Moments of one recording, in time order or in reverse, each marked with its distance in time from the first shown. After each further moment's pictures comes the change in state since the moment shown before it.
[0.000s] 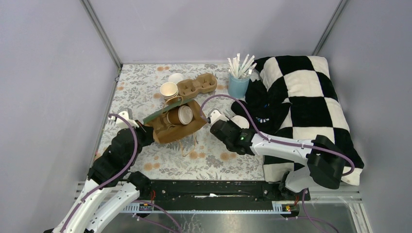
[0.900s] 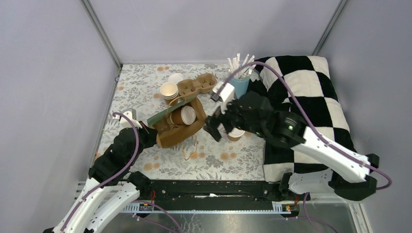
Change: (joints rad) left arm 0.000 0.010 -0.003 -0.021 0.081 -0.011; right arm 0.057 -0.273 0.530 -0.360 -0.594 0.138
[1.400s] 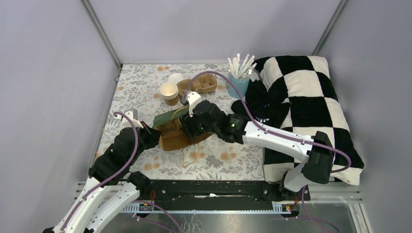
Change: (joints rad) left arm 0.000 0.015 0.000 -0.005 0.081 -0.080; right arm 0.002 0.387 -0.051 0.343 -0.053 0.213
